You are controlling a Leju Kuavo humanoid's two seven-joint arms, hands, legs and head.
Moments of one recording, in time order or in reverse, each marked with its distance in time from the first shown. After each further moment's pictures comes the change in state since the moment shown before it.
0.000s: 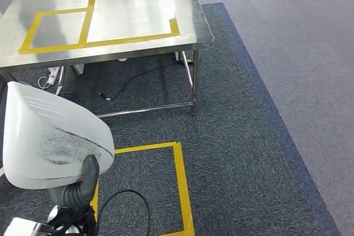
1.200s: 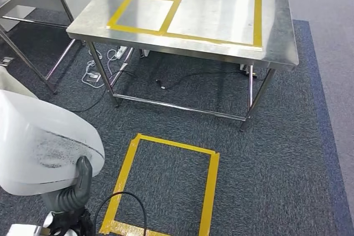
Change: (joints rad) left arm 0.038 0.000 0.013 -0.010 -0.032 0.097 -0.011; right arm 0.006 -0.004 -0.044 0.000 -0.022 -0.071 0.000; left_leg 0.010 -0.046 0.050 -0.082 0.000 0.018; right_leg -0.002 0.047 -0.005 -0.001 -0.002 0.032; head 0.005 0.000
